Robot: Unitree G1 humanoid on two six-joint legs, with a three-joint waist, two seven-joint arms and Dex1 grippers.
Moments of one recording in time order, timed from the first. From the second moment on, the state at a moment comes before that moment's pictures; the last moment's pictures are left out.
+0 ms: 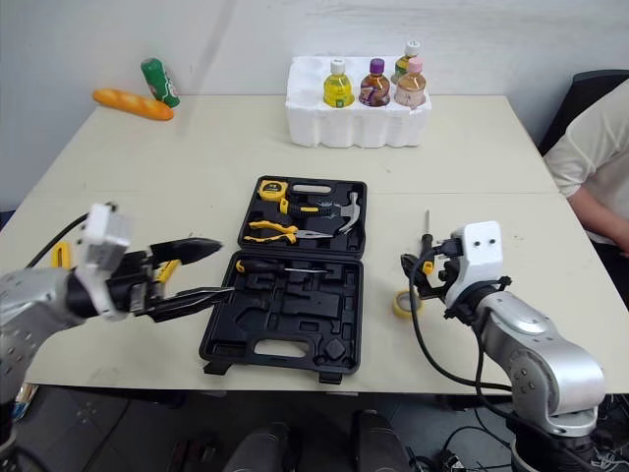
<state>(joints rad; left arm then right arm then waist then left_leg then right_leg) -0.32 0.84 0.21 -0.45 -0.86 0.74 -0.94 -0.24 -0.41 -0.23 -0.63 0.57 1.14 0.07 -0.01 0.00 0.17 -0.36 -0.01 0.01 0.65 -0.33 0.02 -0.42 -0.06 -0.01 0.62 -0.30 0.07</state>
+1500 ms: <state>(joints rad) -0.27 1.07 0.18 -0.15 -0.63 0.60 -1.29 -0.57 -0.63 0.04 -0.47 0.65 1.14 0.63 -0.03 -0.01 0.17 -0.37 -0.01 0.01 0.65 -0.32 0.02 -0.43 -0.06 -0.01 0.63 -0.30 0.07</state>
